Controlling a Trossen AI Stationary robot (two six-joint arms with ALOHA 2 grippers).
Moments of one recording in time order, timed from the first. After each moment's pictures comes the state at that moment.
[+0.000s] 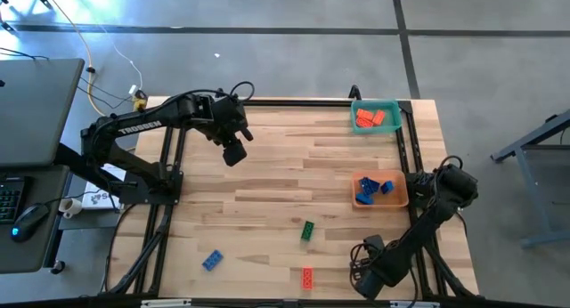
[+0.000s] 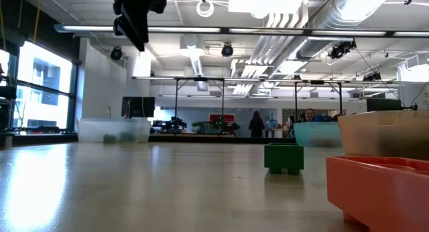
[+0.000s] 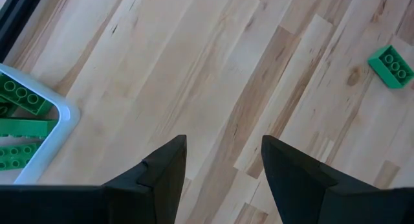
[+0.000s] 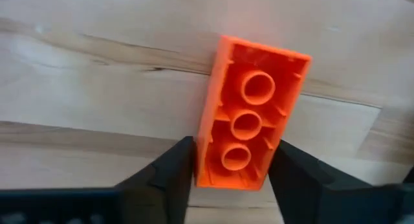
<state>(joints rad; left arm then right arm) 0.41 1.37 1.39 -1.21 0.01 -0.23 0.92 1.89 1.16 -0.89 -0.16 2.26</state>
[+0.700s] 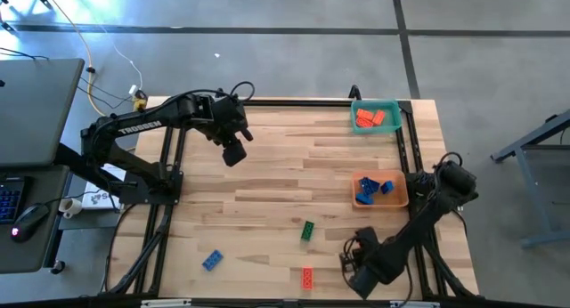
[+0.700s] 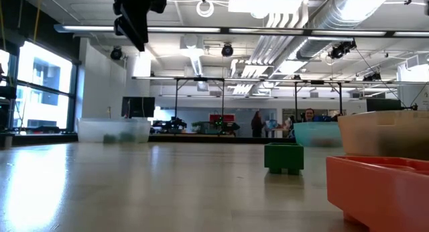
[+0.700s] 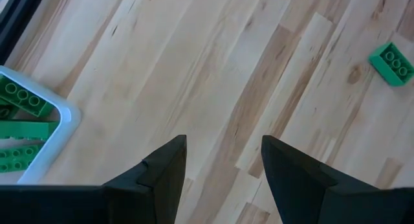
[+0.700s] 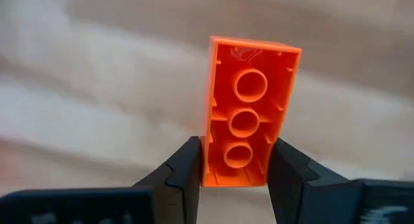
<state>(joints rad) 0.41 1.37 1.39 -1.21 0.01 -0.21 0.85 1.86 1.28 -1.04 0.09 2.19</state>
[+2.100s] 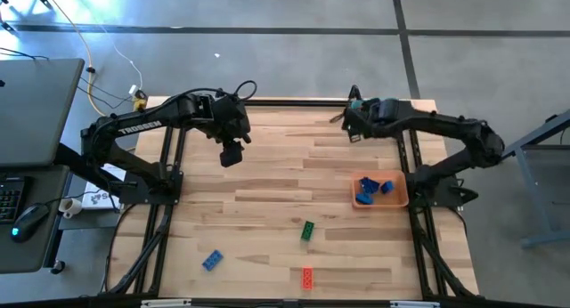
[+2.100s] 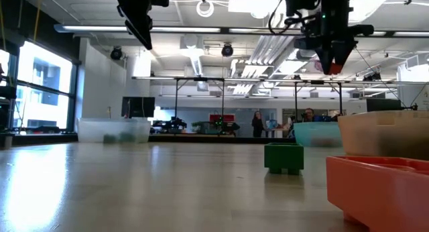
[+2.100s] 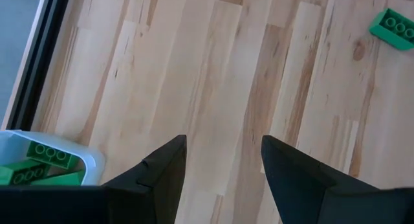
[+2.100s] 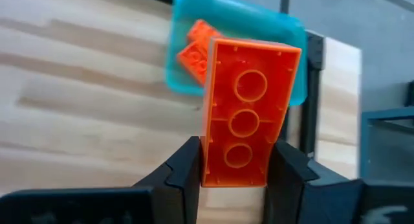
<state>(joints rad) 0.41 1.37 1.39 -1.16 0.01 0.06 -0.32 1.39 1.27 -1.42 0.55 1.00</state>
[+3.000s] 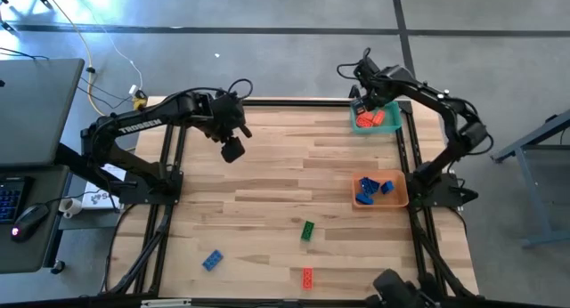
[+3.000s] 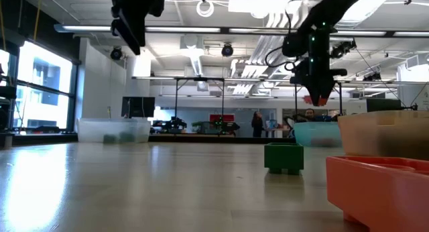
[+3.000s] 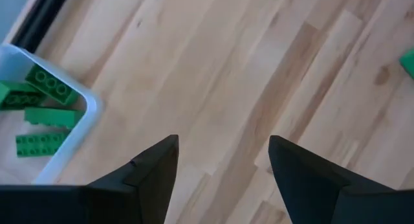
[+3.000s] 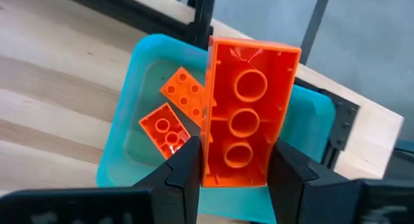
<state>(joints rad) 0.44 1.37 1.39 -1.24 -0.03 -0.21 -0.91 1.59 1.27 -1.01 0.30 0.22</state>
